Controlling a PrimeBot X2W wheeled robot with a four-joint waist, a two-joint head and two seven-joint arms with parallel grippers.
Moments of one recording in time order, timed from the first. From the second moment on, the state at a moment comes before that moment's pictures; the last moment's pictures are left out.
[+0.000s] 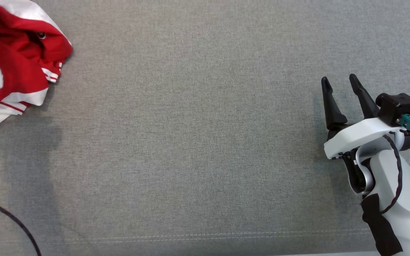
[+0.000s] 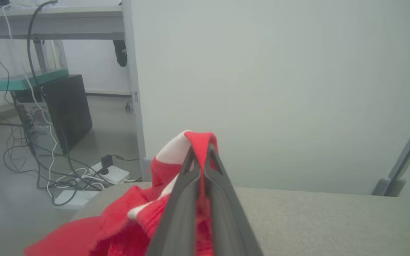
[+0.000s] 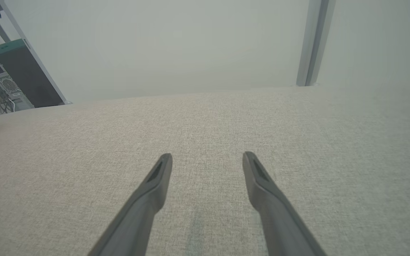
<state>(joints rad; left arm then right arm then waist) -0.89 0.42 -0.07 0.74 -0.49 -0.11 -0.26 -0.62 -0.13 0.18 0.63 0.33 0.13 -0.25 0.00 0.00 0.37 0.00</state>
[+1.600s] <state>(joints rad) -0.44 0.10 -0.46 0.51 -0.42 -0.07 -0.25 -0.47 -0.10 0.23 0.63 0.36 0.13 -0.25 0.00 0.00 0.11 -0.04</state>
